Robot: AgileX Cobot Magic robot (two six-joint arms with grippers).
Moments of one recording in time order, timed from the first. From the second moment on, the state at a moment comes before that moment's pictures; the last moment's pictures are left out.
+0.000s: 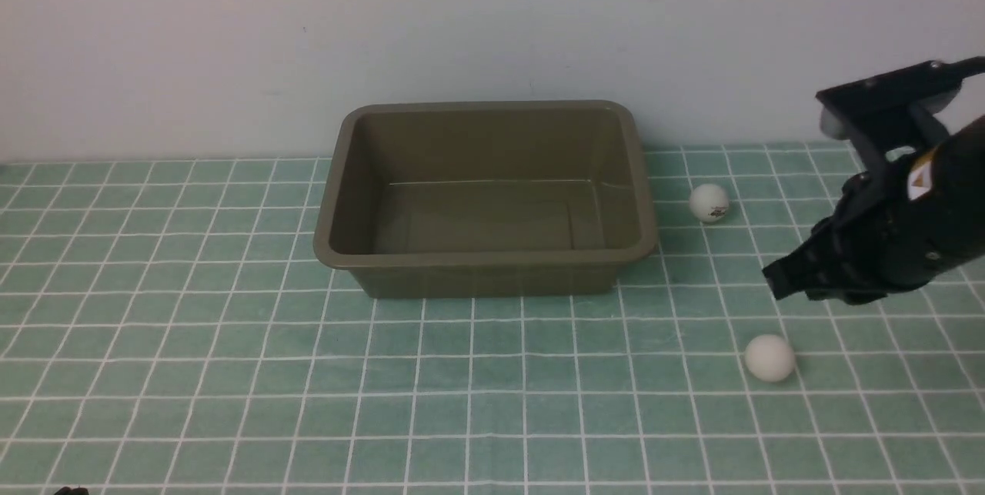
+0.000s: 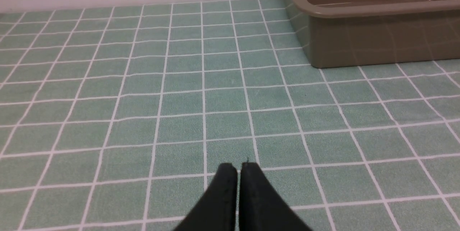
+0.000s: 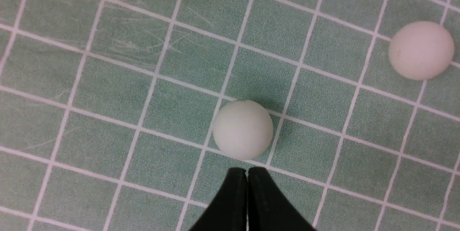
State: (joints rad) right arm 0.38 1.56 -1.09 -0.19 0.93 0.16; left arm 0.04 -0.01 0.03 -0.33 0.39 0.29
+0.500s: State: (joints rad) right arm 0.38 1.57 -1.09 -0.18 0.90 0.09; left arm 0.04 -0.01 0.03 -0.33 0.39 0.29
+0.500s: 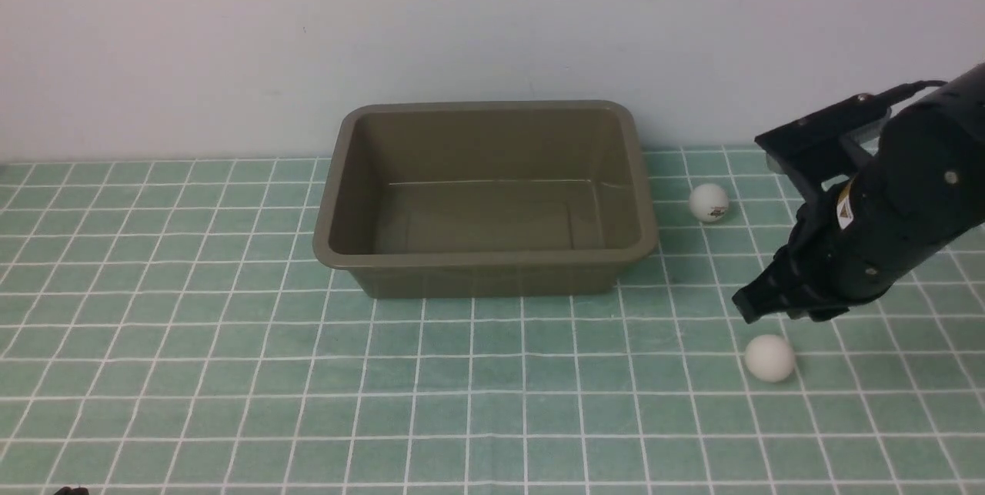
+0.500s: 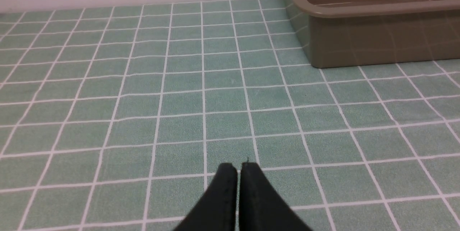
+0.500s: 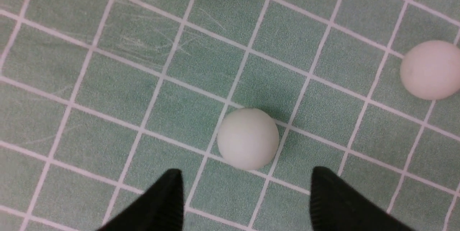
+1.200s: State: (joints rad) right arm 0.28 1.81 -1.09 -0.08 0.79 0.03; left arm 0.04 -0.01 0.03 -0.33 0.39 0.29
